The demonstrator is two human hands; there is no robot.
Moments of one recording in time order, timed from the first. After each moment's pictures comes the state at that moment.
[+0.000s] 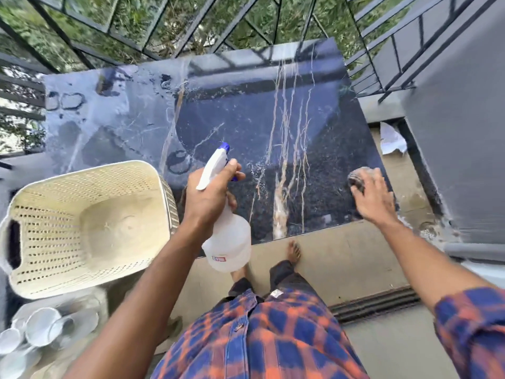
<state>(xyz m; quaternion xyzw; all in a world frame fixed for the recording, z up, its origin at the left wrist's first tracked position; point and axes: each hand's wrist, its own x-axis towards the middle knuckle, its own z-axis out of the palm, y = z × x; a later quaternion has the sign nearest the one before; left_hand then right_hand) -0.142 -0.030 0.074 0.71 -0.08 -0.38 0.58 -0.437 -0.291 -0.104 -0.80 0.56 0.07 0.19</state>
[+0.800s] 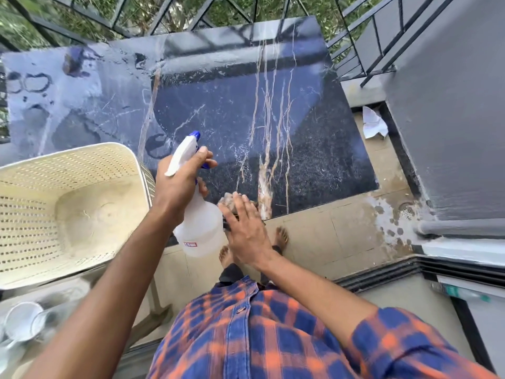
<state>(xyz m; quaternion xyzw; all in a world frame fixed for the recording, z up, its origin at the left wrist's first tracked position) -0.133 -0.014 0.058 0.71 -0.09 -0.39 0.58 -0.310 -0.036 -0.121 -0.94 0.28 0.03 0.21</state>
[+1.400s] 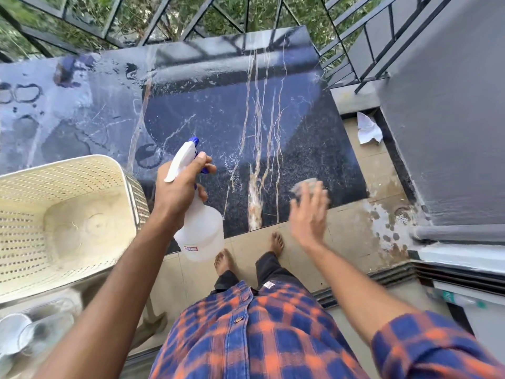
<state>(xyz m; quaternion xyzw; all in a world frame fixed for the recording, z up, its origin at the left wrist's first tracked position) -0.144 -0.037 0.059 0.71 -0.09 -0.39 0.58 -0.391 -0.160 -0.112 -0.77 0.61 -0.01 0.18</state>
